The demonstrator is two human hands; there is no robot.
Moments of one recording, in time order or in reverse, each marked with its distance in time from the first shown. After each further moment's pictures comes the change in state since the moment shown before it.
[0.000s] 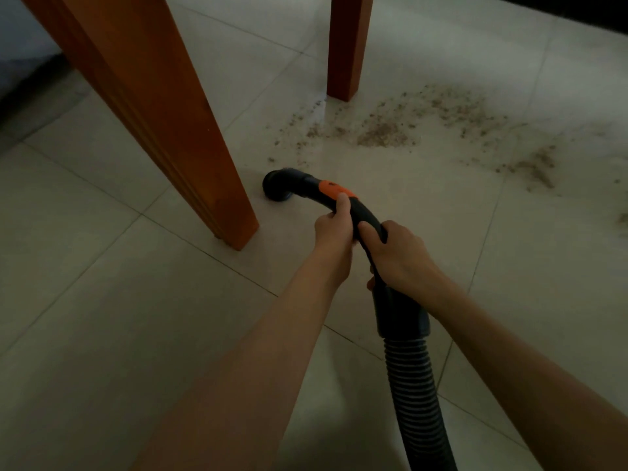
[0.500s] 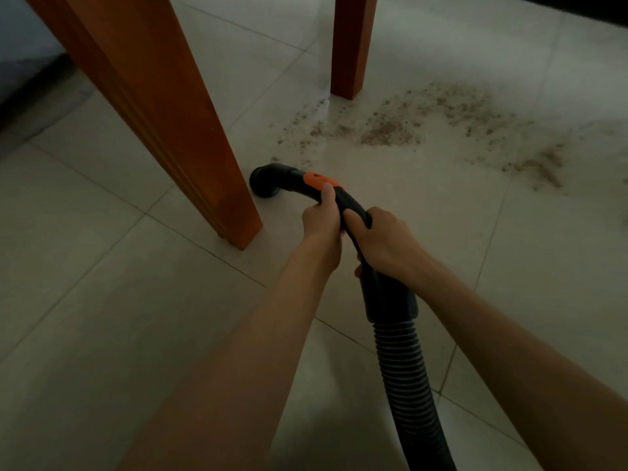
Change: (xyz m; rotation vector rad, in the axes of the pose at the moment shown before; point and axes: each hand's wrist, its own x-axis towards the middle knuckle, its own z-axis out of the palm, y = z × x) left_hand 0.008 0.017 -0.009 -0.029 0.044 0.047; right_hand 0.013 -0.022 0.006 -0.025 -0.040 -0.037
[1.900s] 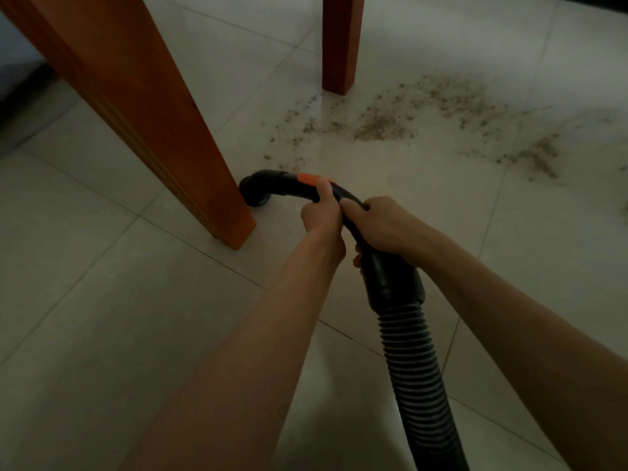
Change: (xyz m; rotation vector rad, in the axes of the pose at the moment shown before) left_hand 0.003 -0.007 0.016 -0.002 0.120 0.023; right_hand 0.003 -0.011 -0.023 0.052 -0.147 0.092
